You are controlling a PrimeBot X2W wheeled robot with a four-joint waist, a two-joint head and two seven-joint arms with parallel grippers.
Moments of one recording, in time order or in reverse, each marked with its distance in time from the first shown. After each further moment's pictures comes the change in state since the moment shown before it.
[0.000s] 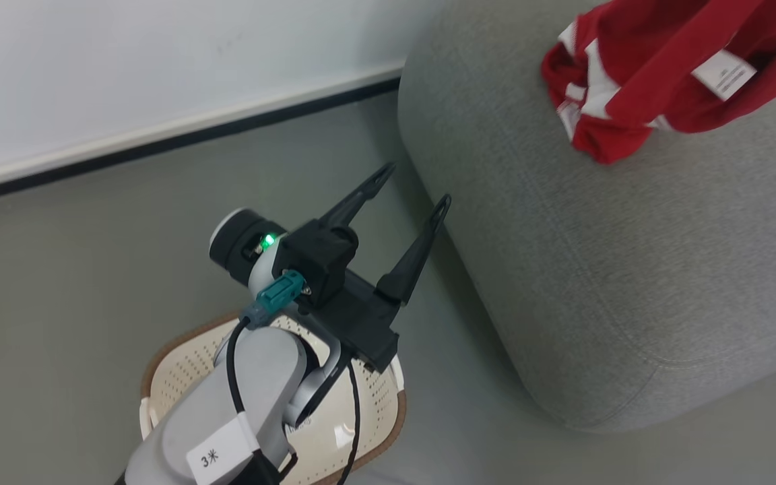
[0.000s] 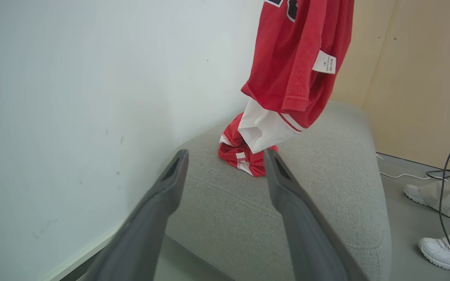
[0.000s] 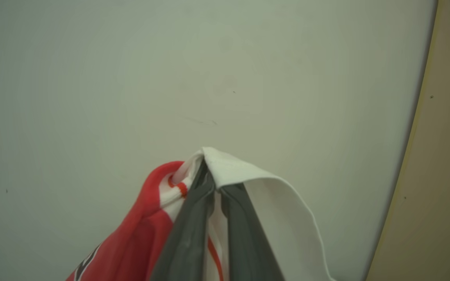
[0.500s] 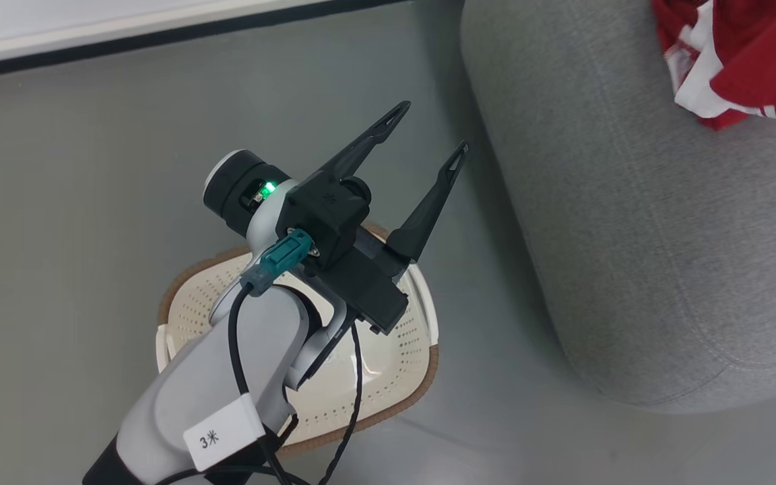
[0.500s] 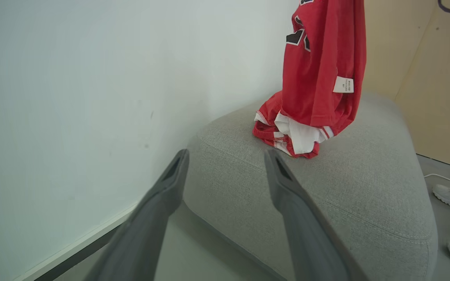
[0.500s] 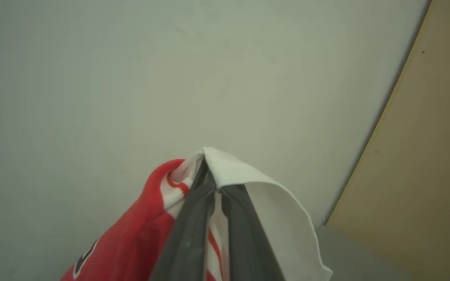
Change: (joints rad) left arm -0.103 0.001 0.004 -0.042 0.036 0.003 0.036; right arm -0.111 -0.060 -0.026 0.195 -0.066 -0.104 0.000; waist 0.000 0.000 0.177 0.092
